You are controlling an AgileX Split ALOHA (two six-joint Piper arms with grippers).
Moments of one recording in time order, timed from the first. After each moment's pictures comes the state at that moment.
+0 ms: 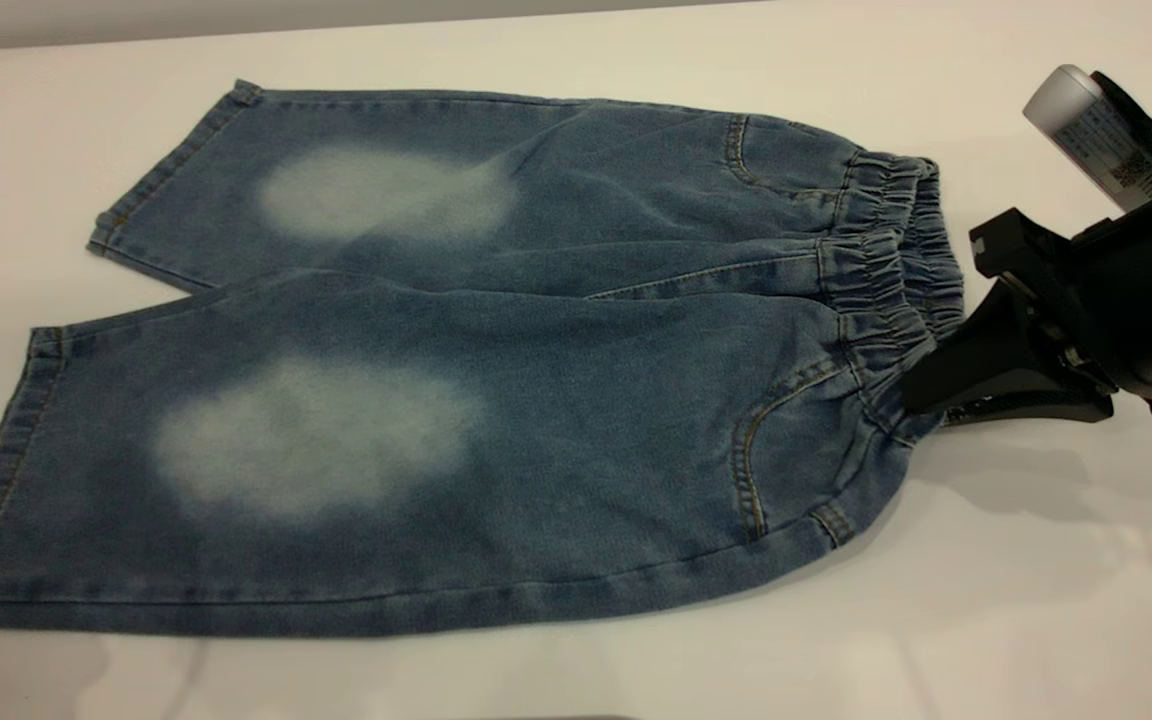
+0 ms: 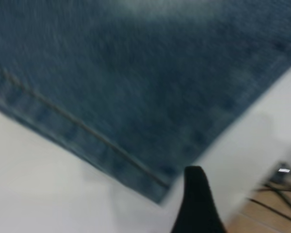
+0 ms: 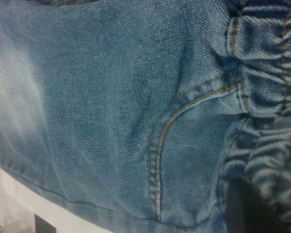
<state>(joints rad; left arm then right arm) -0.07 1.51 -0.46 -0.24 0.36 1.00 0.03 2.07 -0.62 1.74 0.71 -1.53</state>
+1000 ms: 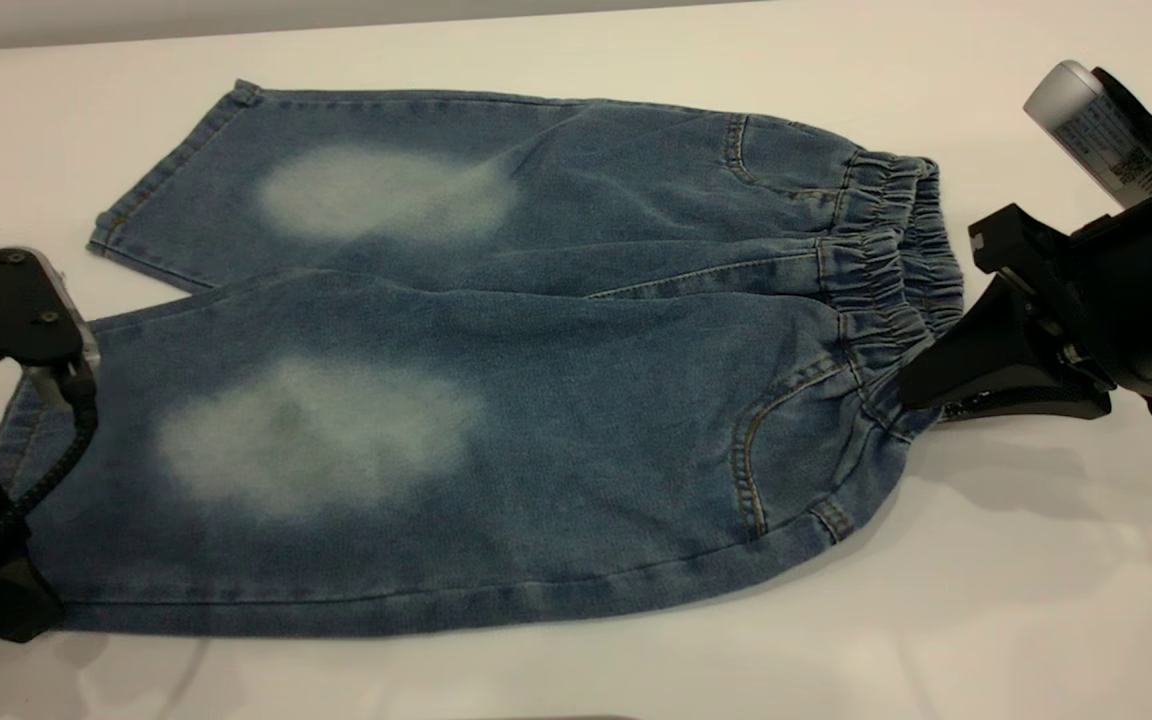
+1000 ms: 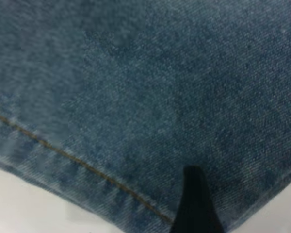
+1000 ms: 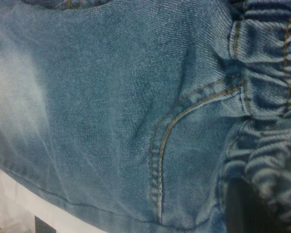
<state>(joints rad) -0.08 1.83 -0.45 -0.24 0.08 1.04 0.03 2.07 -0.62 1.75 0.71 -1.55</state>
